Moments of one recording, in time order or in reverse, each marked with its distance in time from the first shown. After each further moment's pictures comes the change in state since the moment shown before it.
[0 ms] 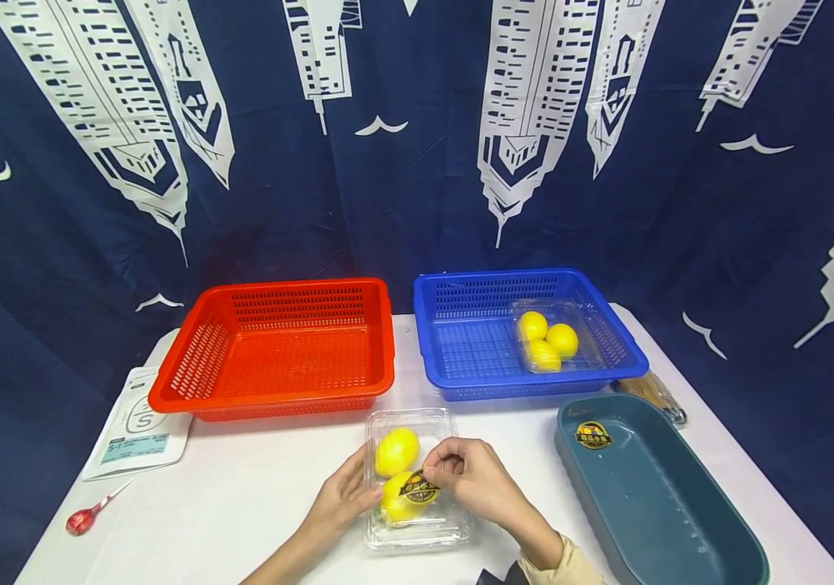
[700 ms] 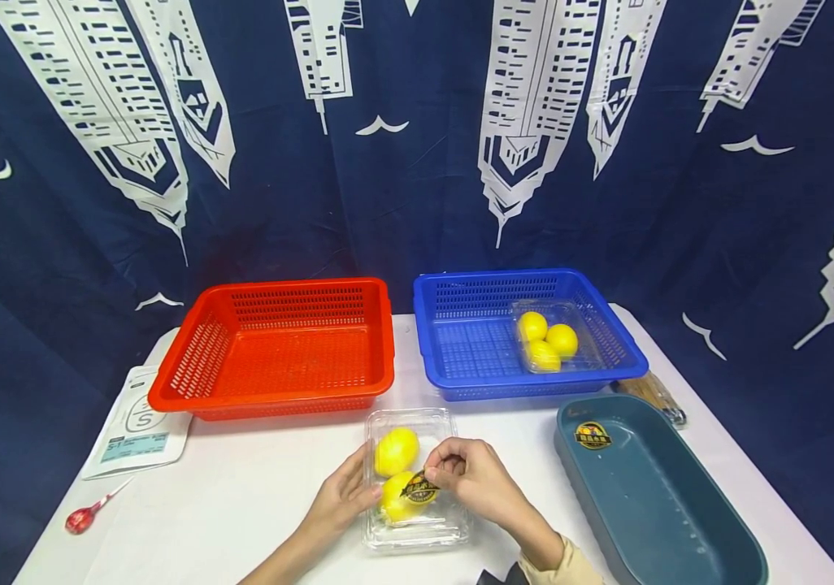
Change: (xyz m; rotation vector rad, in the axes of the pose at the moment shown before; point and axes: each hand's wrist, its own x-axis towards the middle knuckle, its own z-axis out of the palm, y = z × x) left_hand 0.000 0.000 0.000 0.009 0.002 0.007; right_hand -0.001 0.001 -0.001 0.006 0.006 -0.023
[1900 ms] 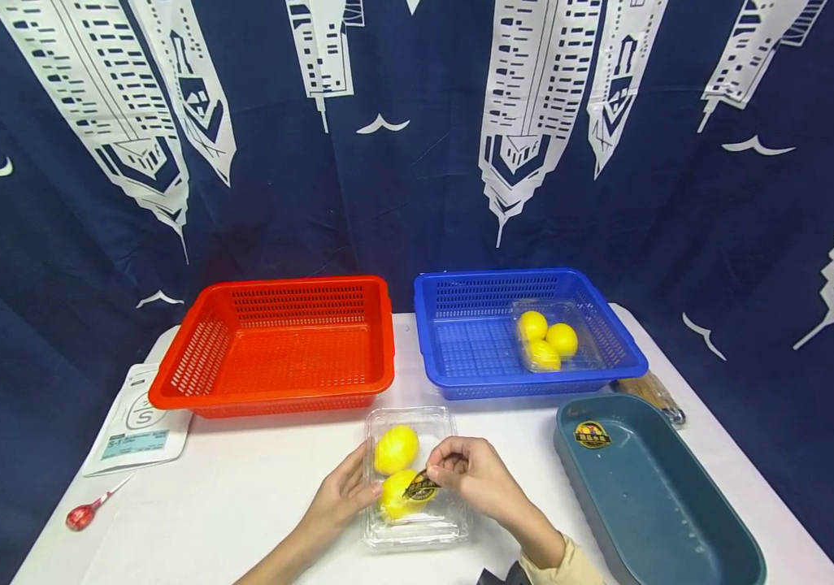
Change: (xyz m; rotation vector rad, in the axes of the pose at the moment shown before) left_hand -0.001 0.000 0.000 0.000 -0.004 0.012; right_hand -0.002 0.002 -0.002 0.065 -0.027 0.013
